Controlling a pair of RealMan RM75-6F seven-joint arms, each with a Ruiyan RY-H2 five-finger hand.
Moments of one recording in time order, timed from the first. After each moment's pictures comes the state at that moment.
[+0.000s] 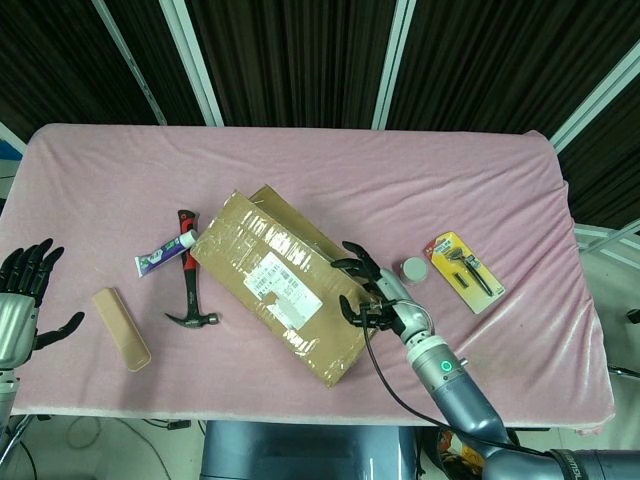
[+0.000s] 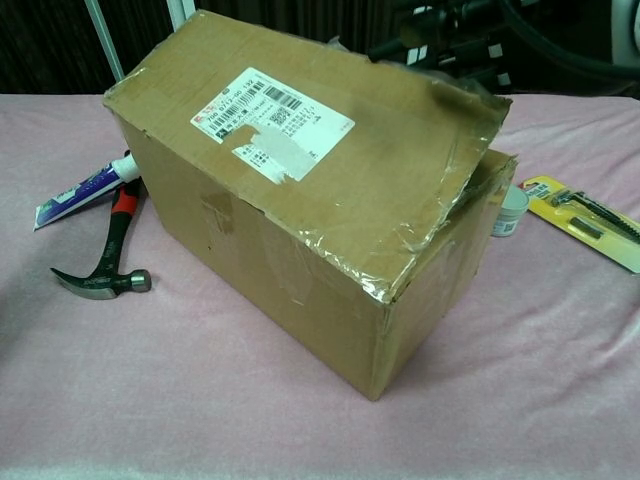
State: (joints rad) left arm -0.17 -1.20 -0.09 -1.48 1.56 1.56 -0.09; right arm 0.71 -1.22 0.46 -2.34 -0.55 1.08 0.15
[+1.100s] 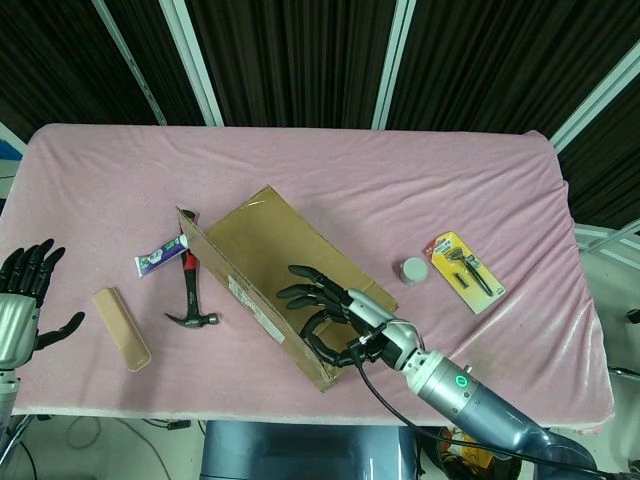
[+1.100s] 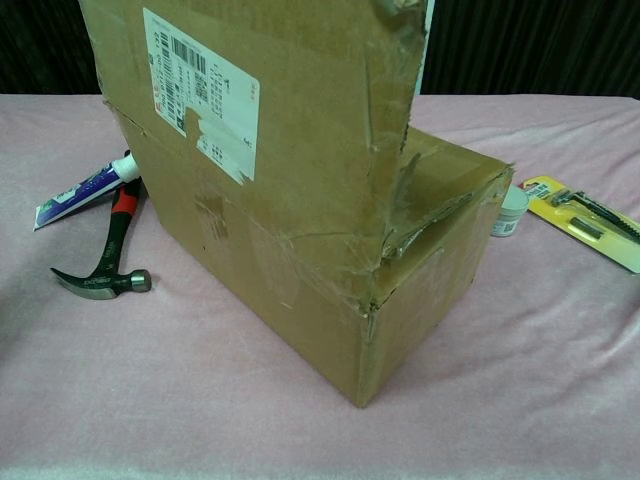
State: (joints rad) left arm -0.17 -1.20 -0.09 -1.47 1.57 1.56 -0.08; right arm 0.50 -1.03 0.69 -2.36 -1.08 0.52 0.80
